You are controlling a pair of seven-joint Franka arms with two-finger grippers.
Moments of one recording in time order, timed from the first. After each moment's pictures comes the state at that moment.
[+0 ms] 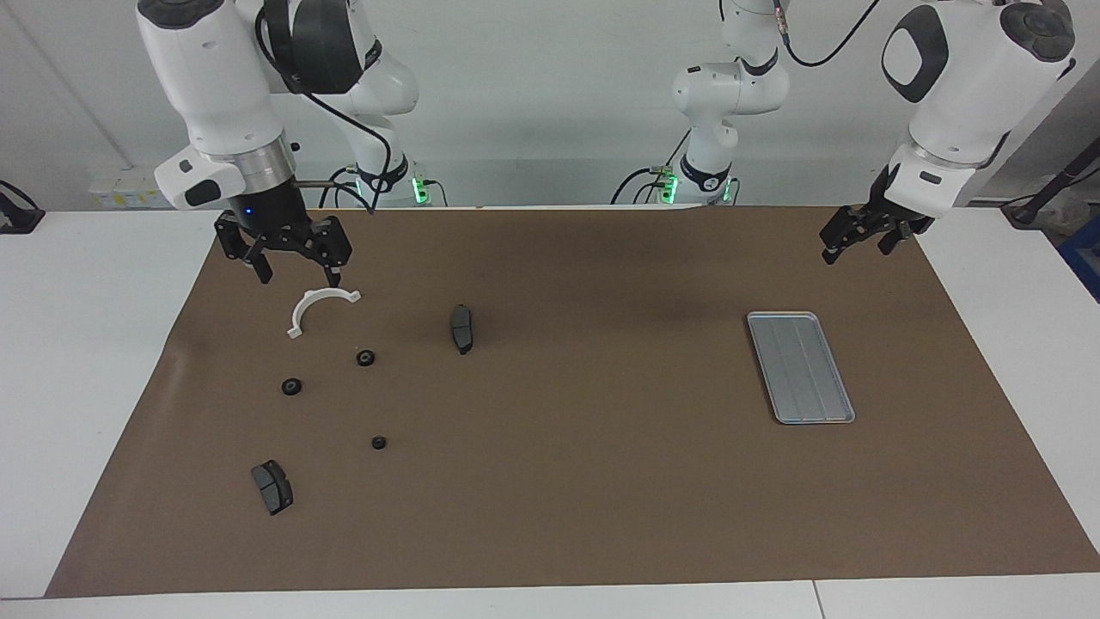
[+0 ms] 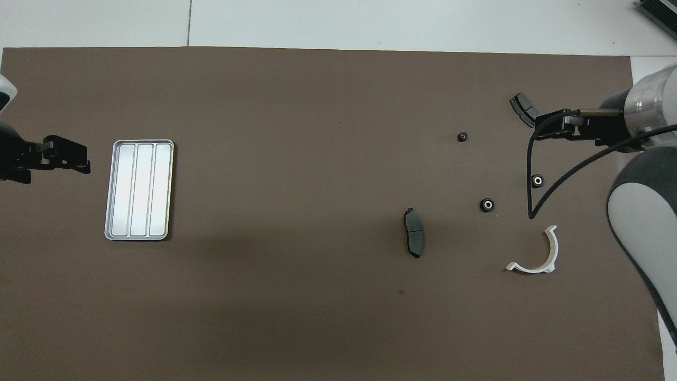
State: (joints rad) left arm -0.03 0.02 0.01 -1.64 0.00 1.62 -0.13; right arm -0.10 0.05 0.20 -1.58 -0.05 1.78 0.22
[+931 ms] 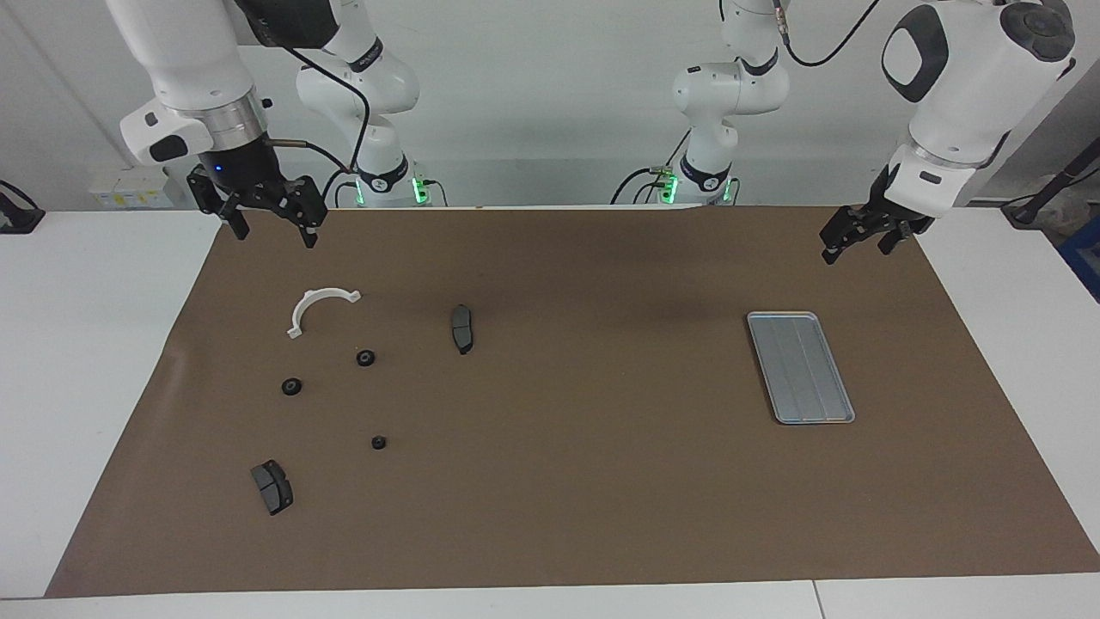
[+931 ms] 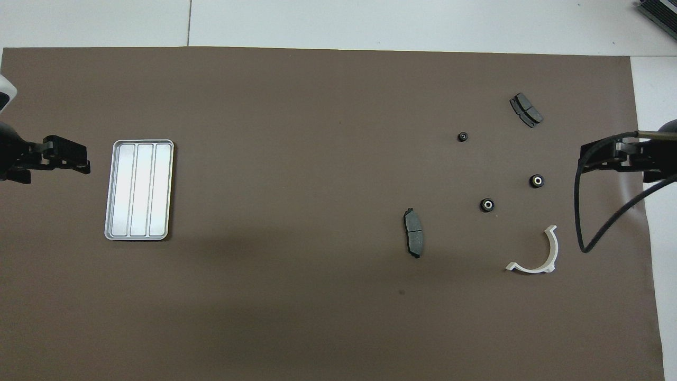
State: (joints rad) left arm -0.03 0.02 0.01 -1.64 0.00 1.62 -0.13; right arm 0.06 -0.02 -0.02 -1.56 -0.05 1.55 0.22
